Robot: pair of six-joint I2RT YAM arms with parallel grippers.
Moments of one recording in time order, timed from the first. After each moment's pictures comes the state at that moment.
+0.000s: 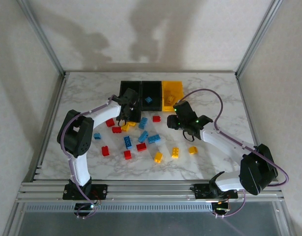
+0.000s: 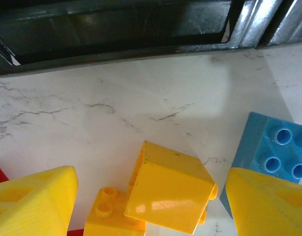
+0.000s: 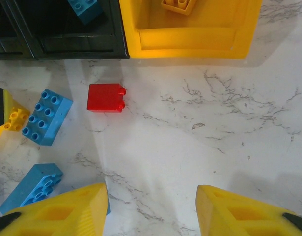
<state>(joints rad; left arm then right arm) -0.46 1.91 1.34 -0.65 -0.08 -0.39 0.64 1.36 0.94 -0.47 0.15 0.52</state>
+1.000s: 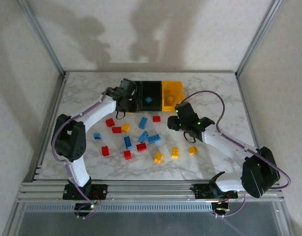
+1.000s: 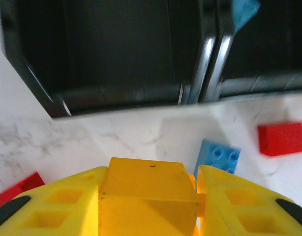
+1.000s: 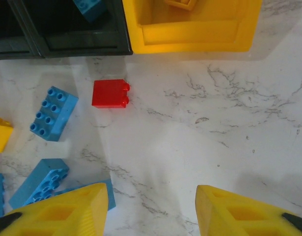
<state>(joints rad) -0.44 1.82 1.47 -0.70 -0.10 -0.40 0.64 1.32 0.91 -0.46 0.12 0.54</state>
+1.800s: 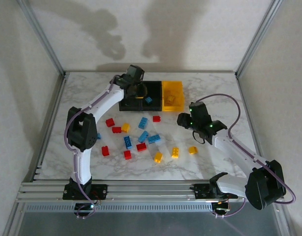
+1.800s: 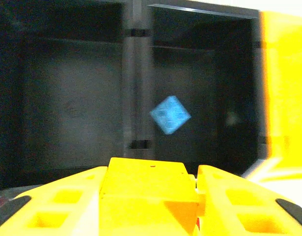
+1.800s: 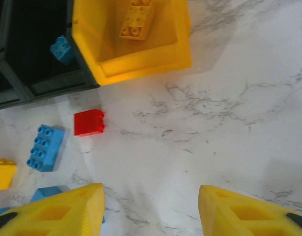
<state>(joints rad) -0.48 2.04 1.83 -0.70 -0.06 -0.53 0.48 1.19 0.82 -0.43 0.07 0.61</state>
